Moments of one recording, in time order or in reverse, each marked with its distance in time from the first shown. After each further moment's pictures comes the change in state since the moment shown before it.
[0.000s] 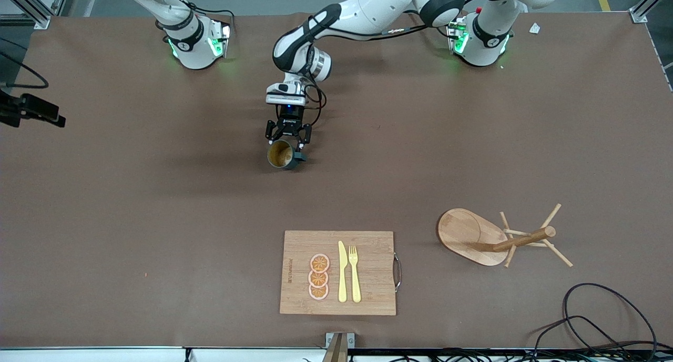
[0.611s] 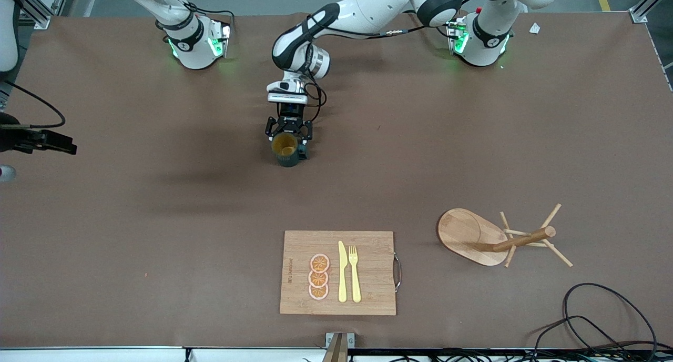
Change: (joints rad) left arm -0.022 0.001 -0.023 0.020 -0.126 -0.004 -0.031; right arm -0.002 0.108 -0.003 0.001 -0.038 0.075 0.024
